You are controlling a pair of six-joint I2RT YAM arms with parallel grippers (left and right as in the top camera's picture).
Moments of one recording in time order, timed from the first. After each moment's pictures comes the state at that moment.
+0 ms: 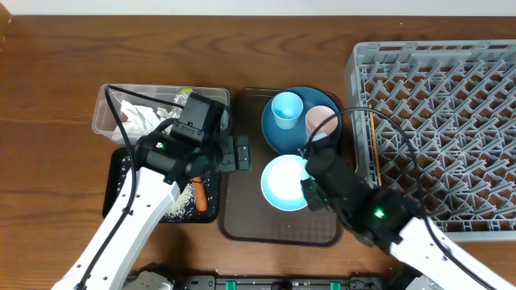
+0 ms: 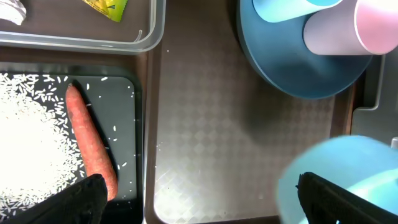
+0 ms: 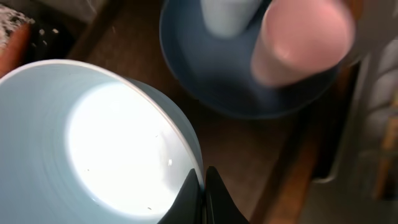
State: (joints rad) left arm -0.41 1.30 1.15 -1.01 0.12 -0.49; right arm 0.79 1.12 0.84 -0.64 0.22 0.29
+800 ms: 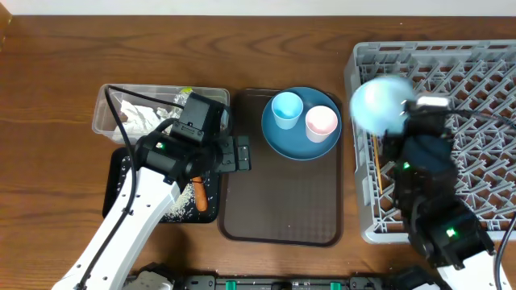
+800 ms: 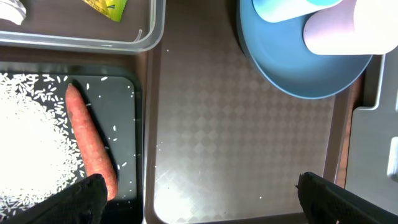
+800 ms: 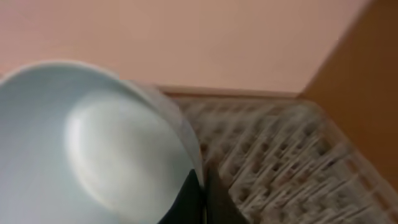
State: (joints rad) left arm -0.41 1.30 1.15 -1.01 0.12 -0.49; right arm 0.40 0.88 0.84 -0.26 0.69 -0.02
